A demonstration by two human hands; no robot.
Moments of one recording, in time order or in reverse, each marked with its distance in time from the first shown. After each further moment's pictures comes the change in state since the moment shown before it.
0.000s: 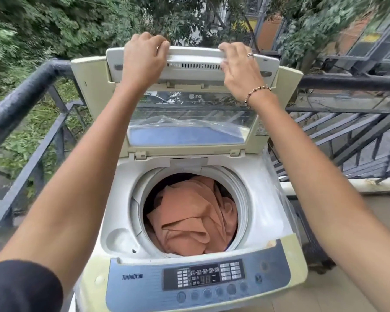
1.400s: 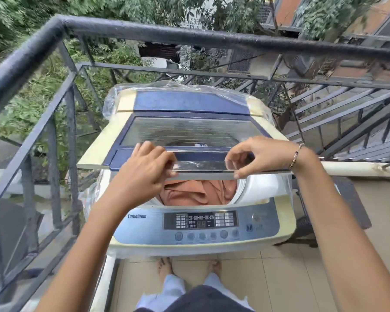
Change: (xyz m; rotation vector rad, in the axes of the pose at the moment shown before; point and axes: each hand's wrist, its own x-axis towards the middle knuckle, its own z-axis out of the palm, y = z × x) left_hand -0.302 0.008 -0.033 0.071 -0.525 0.245; right_hand -0.210 -0.004 -0.029 0.362 -1.065 -0.076
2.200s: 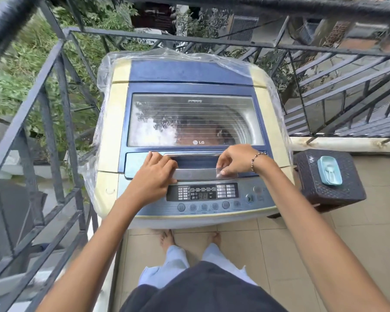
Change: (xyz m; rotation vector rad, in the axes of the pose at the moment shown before) left_hand -0.038 -0.011 0.106 -0.021 -0.128 0.016; right_hand 0.041 0.015 0.097 -0.136 -0.028 0.268
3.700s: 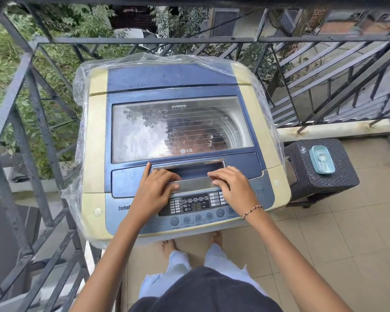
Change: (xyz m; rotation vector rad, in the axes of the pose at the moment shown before) left_hand 0.020 0.009 0.037 -0.358 0.154 -0.082; right_hand -0.016 0.010 0.094 0.430 0.701 -0.045
